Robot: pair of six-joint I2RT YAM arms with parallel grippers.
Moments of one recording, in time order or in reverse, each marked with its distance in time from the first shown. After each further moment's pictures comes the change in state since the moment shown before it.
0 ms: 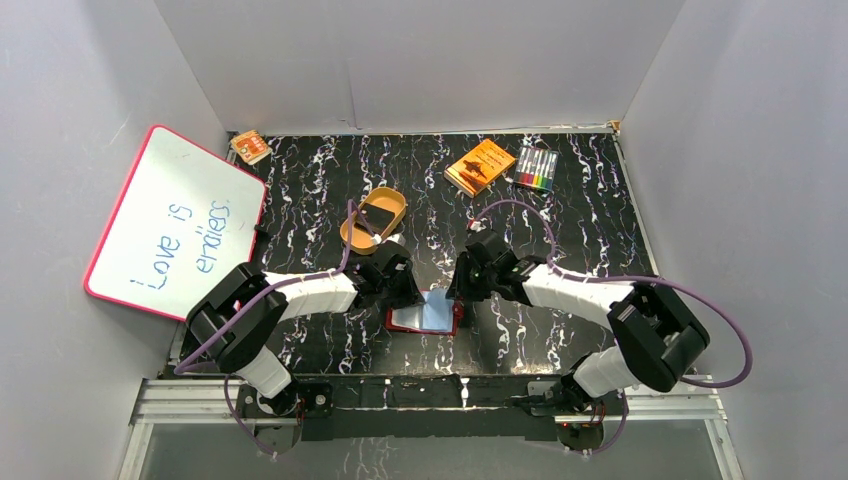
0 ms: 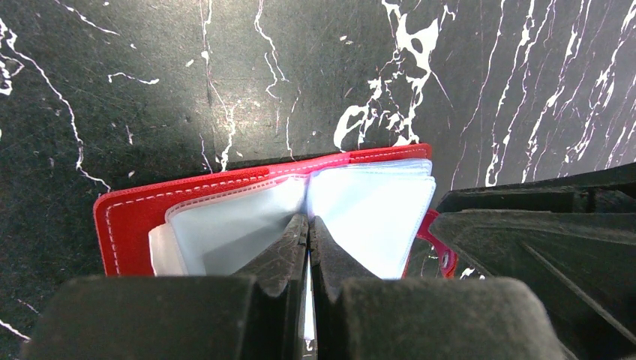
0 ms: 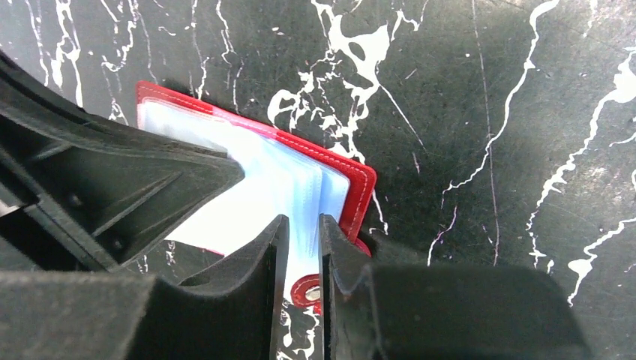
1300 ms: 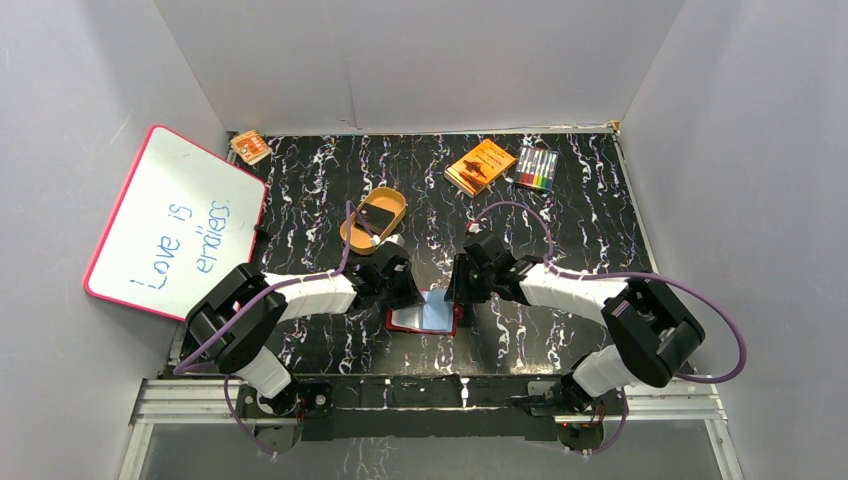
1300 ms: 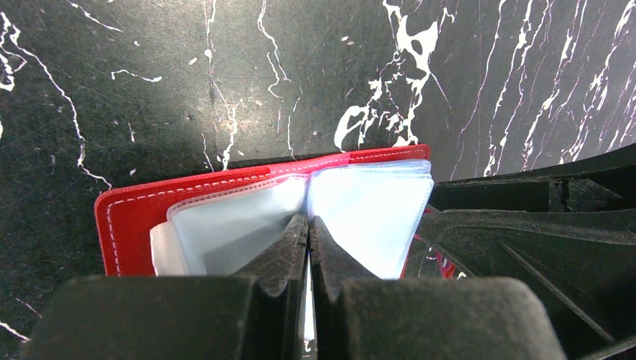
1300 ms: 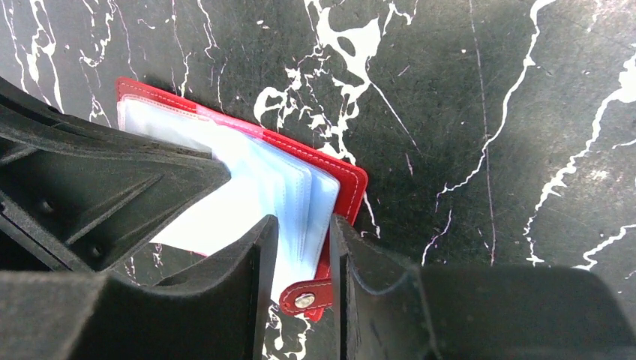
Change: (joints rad) left arm 0.000 -0.006 -0.013 0.016 -0.002 -0.015; right arm 0.000 0.032 0.000 -0.003 0.002 -0.011
